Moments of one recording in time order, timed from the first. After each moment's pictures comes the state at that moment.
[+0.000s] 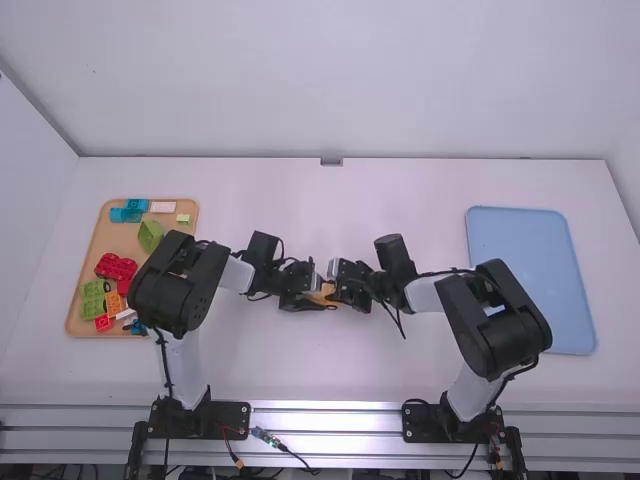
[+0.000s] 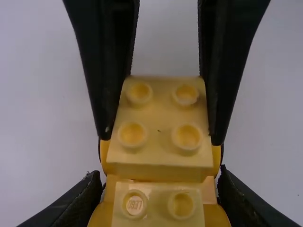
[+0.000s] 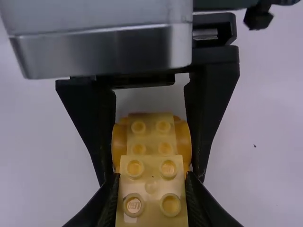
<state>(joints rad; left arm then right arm) -0.27 2.00 0.76 0.16 0.96 1.10 0.42 1.81 0.63 0.28 -0.83 -0.78</state>
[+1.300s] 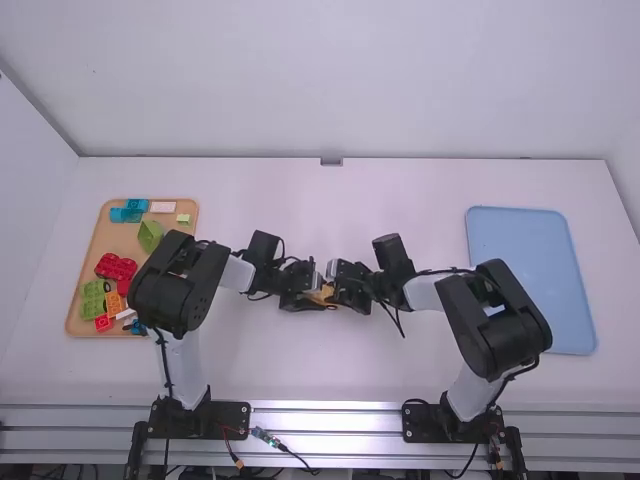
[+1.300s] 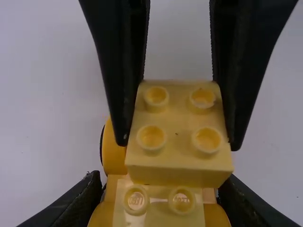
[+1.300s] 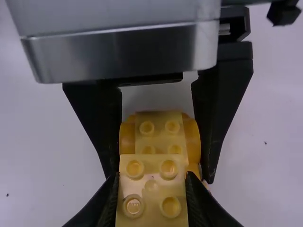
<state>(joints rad) -0.27 2.00 0.77 0.13 0.95 1.10 0.42 1.81 0.67 0.15 -0.81 -0.81</state>
